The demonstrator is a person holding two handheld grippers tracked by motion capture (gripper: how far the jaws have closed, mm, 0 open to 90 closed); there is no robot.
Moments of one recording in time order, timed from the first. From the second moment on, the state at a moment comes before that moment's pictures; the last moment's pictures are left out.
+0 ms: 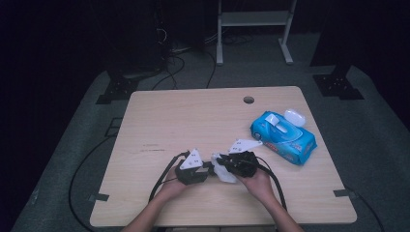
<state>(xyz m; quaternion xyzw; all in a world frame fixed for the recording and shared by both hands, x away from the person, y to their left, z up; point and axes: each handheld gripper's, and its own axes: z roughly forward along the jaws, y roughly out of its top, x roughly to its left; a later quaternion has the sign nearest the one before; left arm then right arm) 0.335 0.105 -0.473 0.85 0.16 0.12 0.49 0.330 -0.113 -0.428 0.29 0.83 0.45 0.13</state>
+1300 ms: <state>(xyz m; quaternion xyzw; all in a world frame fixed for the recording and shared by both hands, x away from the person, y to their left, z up) 0.337 0.106 -0.471 0.85 0.17 0.12 0.48 0.339 -0.137 -0.427 0.33 0.82 0.44 0.16</state>
